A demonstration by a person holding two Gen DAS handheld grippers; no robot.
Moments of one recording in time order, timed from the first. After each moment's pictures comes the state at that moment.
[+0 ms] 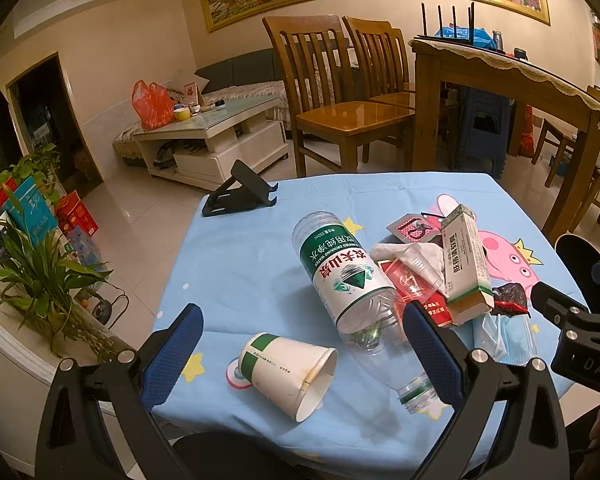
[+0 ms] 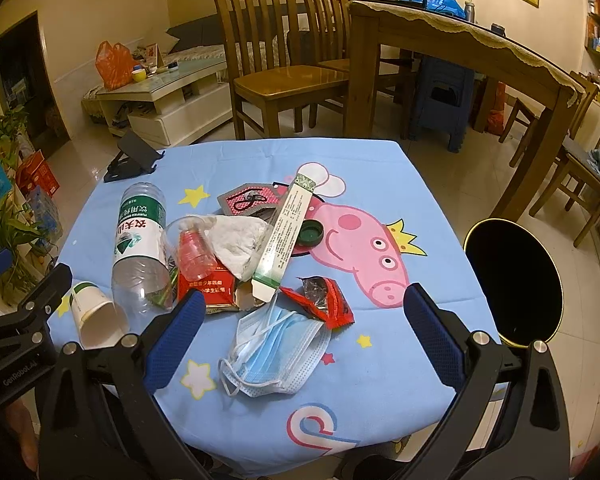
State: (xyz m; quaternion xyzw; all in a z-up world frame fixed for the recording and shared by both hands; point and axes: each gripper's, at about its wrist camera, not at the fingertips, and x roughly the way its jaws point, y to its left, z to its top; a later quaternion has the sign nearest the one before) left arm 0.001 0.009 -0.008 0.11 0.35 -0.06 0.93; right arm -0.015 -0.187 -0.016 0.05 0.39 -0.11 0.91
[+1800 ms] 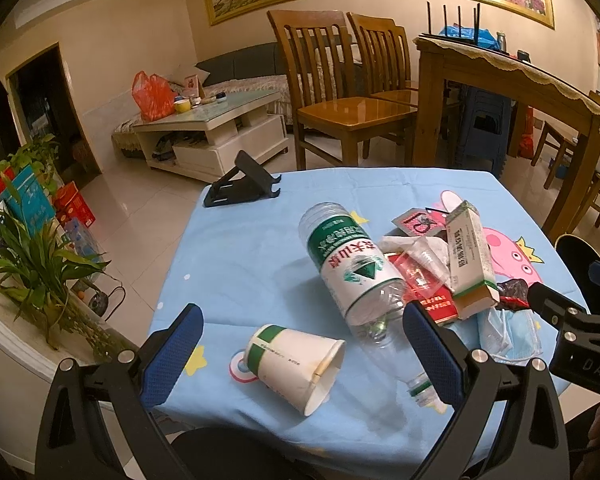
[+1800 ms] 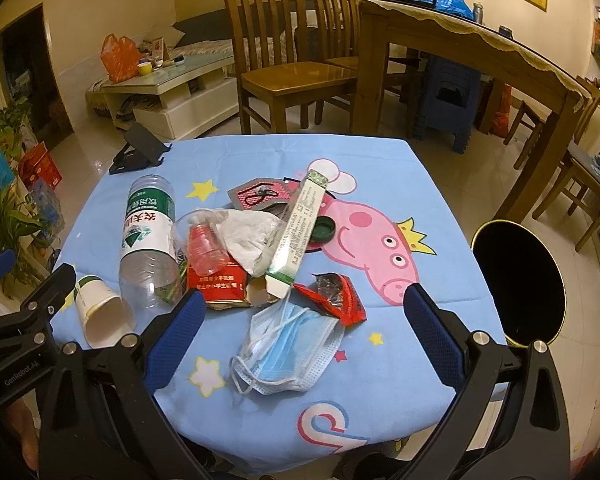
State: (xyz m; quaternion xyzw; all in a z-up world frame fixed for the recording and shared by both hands) left arm 0.003 0.024 -0.012 0.09 0.36 -0.06 0.93; right arm -0.011 -0.169 -0.011 0.03 0.40 -0.08 0.91
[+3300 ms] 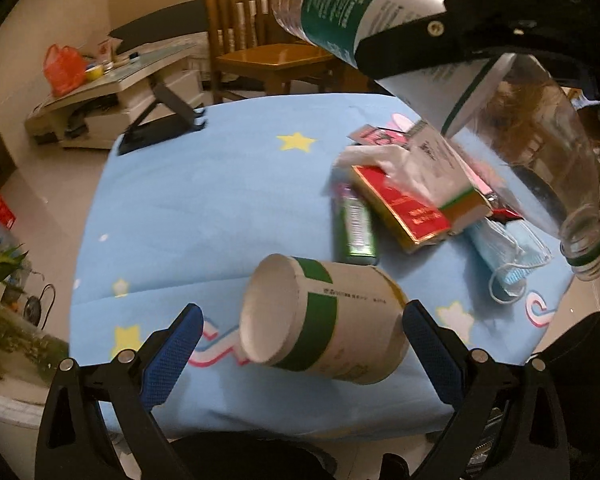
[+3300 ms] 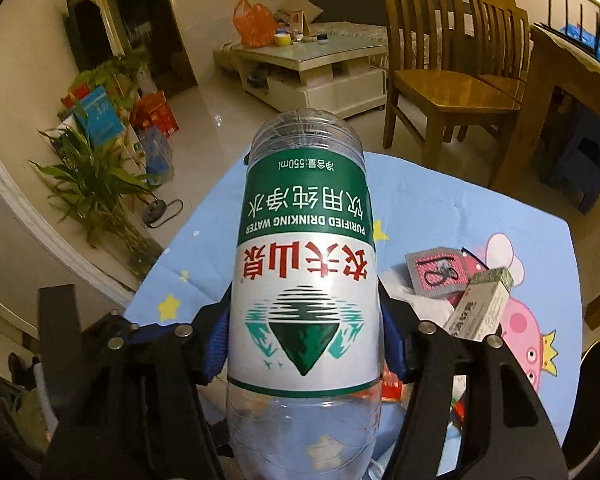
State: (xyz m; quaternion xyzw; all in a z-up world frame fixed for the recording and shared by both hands) left arm 0.020 0.054 -0.077 0.09 0.44 -0.23 0.86; right arm 0.092 -0.094 0.018 0.01 0.42 0.15 0.89
